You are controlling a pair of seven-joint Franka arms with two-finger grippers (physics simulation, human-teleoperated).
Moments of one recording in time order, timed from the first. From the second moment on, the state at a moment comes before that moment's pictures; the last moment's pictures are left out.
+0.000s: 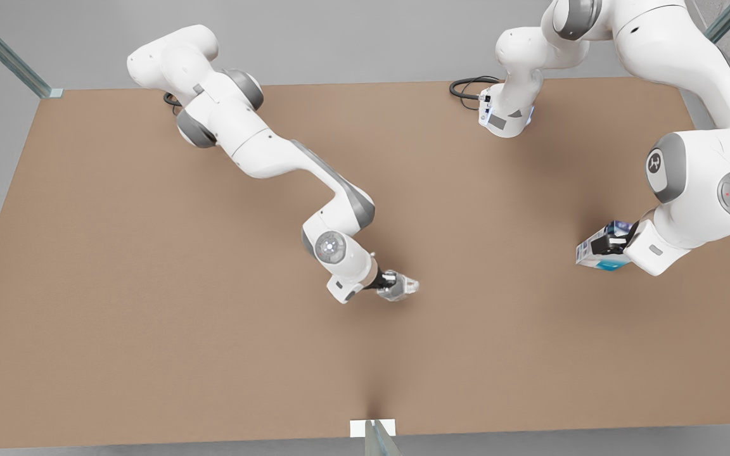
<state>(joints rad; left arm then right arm) -0.05 0.35 0.05 -1.33 0.06 1.59 0.02 0.58 1.09 0.19 -0.93 0.13 2.29 0.64</state>
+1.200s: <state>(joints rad) 0.01 0.22 0.14 -1.70 -0.03 1.73 -1.00 0.02 0.23 -0.09 -1.44 -0.03 1.66 -0.06</state>
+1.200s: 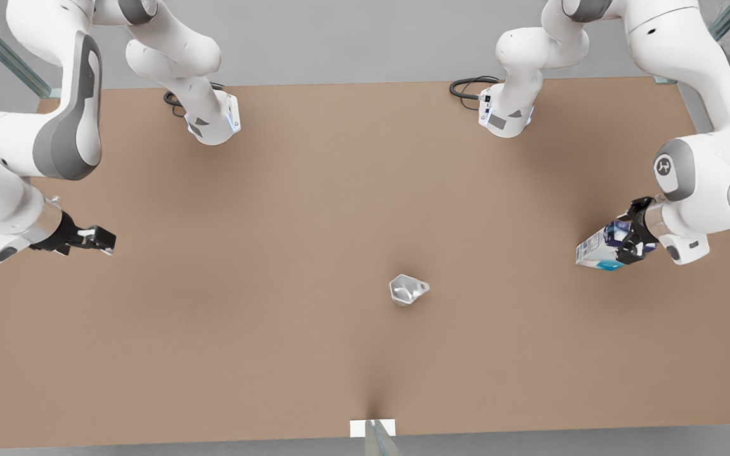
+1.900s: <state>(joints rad) 0.05 0.23 0.27 -1.86 -0.07 1.91 -0.98 0.00 0.35 -0.08 -1.27 0.00 1.62 -0.06</state>
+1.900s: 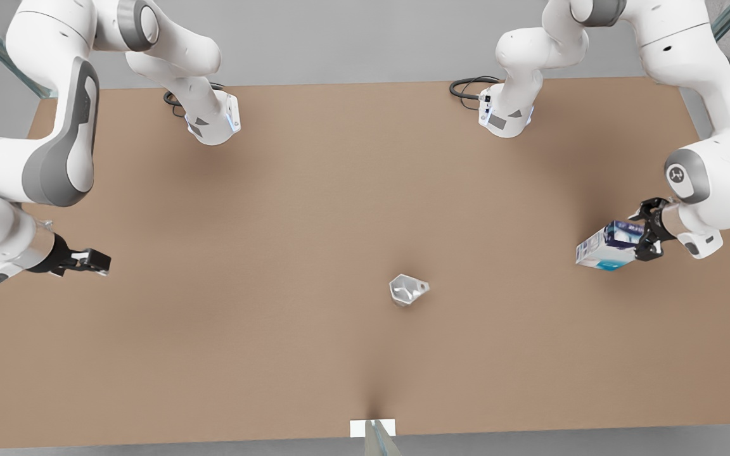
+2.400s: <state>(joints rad) 0.07 0.30 0.28 -1.86 -0.08 1.92 -1.00 0.00 0.38 -0.08 -1.26 0.00 1.68 -0.07</state>
